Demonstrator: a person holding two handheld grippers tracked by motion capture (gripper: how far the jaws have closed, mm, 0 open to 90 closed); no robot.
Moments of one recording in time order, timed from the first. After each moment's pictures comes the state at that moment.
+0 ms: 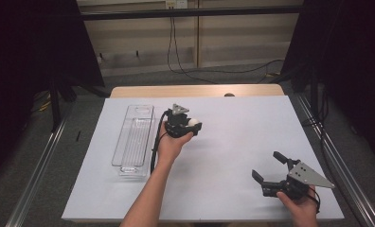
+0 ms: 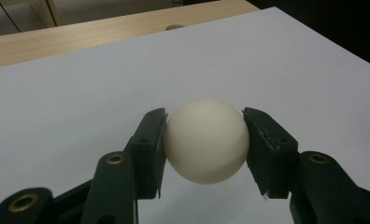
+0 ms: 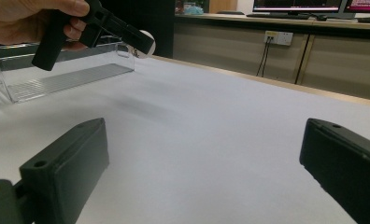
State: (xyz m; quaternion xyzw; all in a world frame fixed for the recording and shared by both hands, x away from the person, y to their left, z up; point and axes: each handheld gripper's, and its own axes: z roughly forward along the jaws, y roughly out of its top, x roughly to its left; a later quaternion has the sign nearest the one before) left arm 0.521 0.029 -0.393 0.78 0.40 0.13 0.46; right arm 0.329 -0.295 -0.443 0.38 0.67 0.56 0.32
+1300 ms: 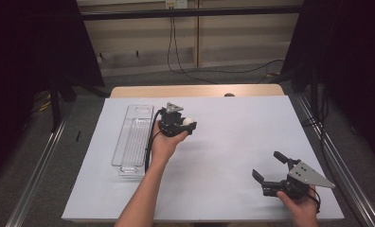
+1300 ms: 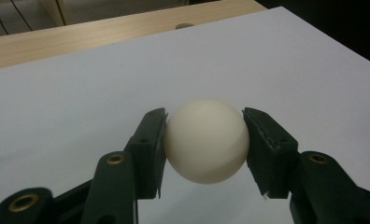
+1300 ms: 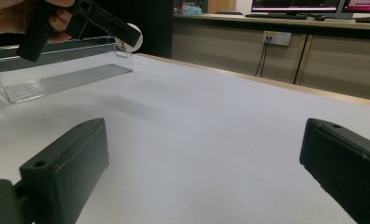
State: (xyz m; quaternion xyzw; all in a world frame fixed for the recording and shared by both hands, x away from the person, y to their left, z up) left arm 0.518 0.045 -0.382 0.79 0.41 0.14 0.44; right arm 0.330 -0.296 -0.443 0.39 0.66 0.56 0.32
